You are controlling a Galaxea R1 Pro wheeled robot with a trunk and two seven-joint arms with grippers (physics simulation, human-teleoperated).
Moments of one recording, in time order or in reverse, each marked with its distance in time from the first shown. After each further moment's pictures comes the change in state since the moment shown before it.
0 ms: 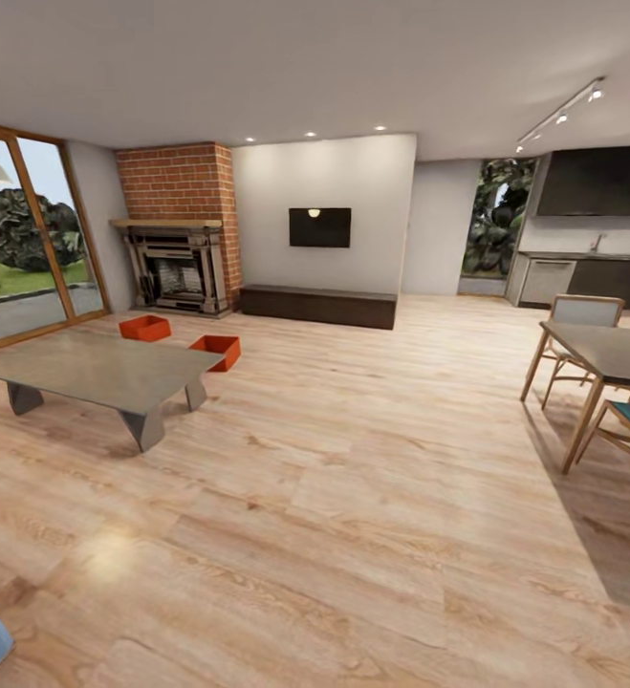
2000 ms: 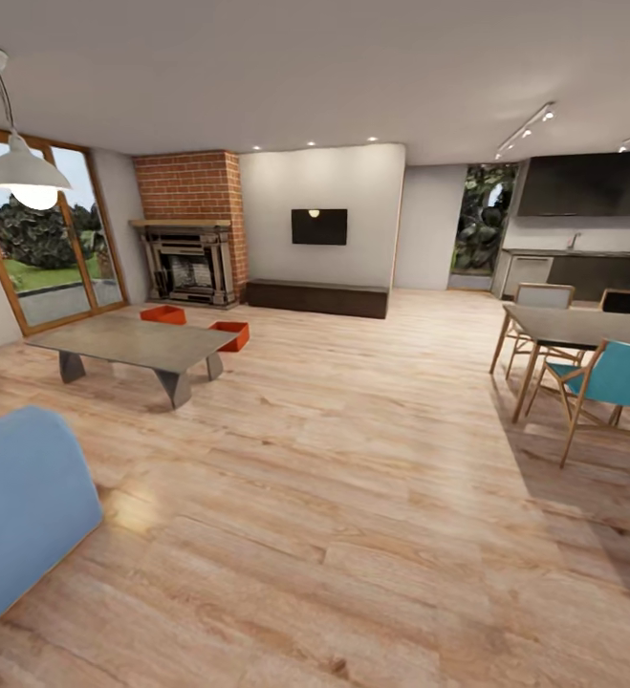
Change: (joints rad) left arm 0.000 0.000 0.000 0.000 0.000 0.000 0.000; right arm 0.000 -0.001 0.000 0.000 -0.002 0.001 0.000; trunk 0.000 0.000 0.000
